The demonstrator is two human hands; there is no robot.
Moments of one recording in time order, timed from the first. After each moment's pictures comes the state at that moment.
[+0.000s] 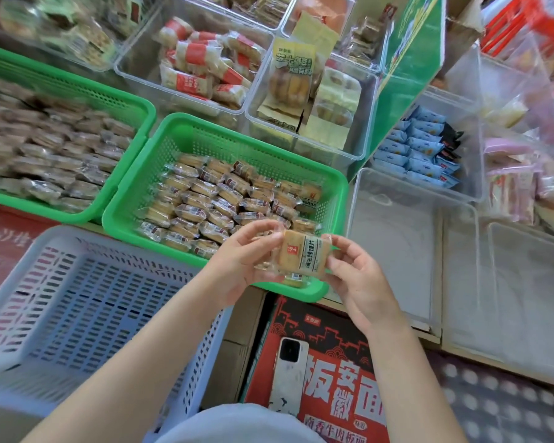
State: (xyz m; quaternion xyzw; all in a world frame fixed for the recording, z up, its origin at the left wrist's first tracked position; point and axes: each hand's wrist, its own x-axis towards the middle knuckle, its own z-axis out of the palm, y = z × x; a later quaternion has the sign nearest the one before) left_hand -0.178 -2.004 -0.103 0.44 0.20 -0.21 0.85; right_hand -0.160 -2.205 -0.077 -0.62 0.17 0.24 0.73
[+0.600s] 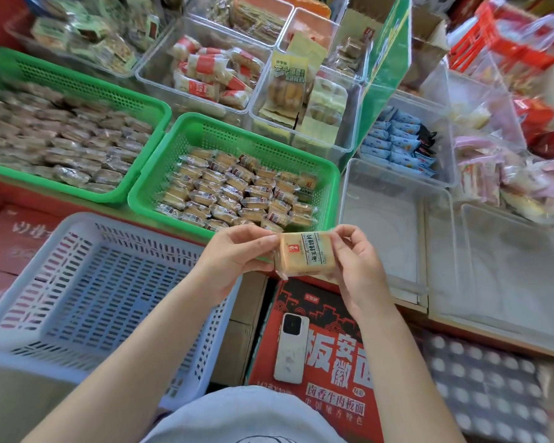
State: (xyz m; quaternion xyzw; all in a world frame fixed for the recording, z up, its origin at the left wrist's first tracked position) left_hand -0.258 -1.991 -0.073 0.50 0.16 -0.15 0.84; right_hand -0.236 -2.188 -0.039 -0.68 0.15 0.16 0.70
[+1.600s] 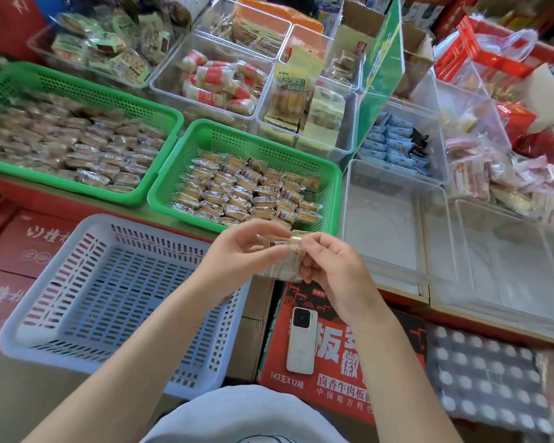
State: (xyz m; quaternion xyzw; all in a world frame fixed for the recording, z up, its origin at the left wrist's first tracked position) left_hand -0.304 -1.965 -0.040 0.66 0.03 -0.10 0.74; right_hand -0.286 -2.147 -0.018 -0.72 0.04 0.22 0.66
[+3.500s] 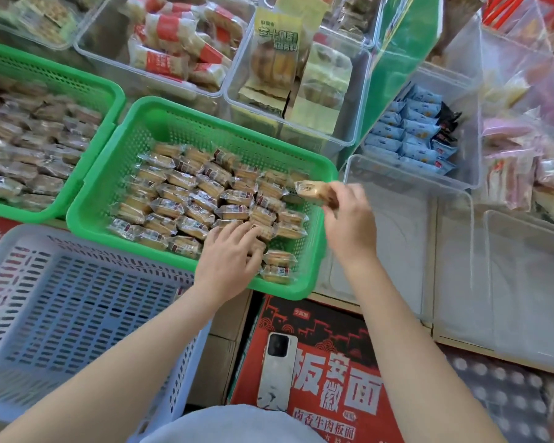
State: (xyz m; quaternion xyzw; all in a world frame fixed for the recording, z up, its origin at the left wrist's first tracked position) left_hand -0.162 -2.020 -0.210 0.97 -0.01 -0.13 0.20; right_hand -0.067 -2.214 -0.132 -0.97 -0.05 -0.04 0.24
